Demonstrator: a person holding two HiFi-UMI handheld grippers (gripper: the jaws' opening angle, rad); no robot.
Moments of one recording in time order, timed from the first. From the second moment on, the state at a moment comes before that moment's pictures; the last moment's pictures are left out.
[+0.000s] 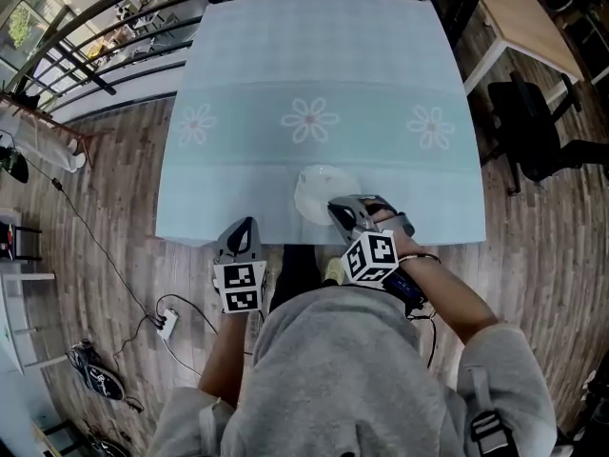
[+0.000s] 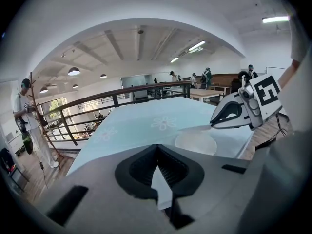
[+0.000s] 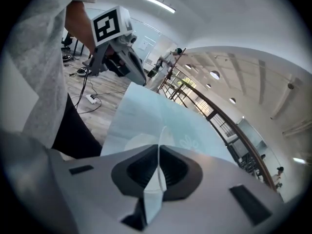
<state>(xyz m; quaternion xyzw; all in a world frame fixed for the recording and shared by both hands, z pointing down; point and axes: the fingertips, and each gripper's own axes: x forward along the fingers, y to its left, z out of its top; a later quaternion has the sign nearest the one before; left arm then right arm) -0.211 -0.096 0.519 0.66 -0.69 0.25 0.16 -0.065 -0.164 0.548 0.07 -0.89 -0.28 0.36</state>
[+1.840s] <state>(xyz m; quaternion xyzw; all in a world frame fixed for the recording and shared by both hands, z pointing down) -0.212 -0.034 0.415 0.71 -0.69 0.13 0.09 0.052 -0.129 0.393 0.41 -0.90 0.08 0.10</state>
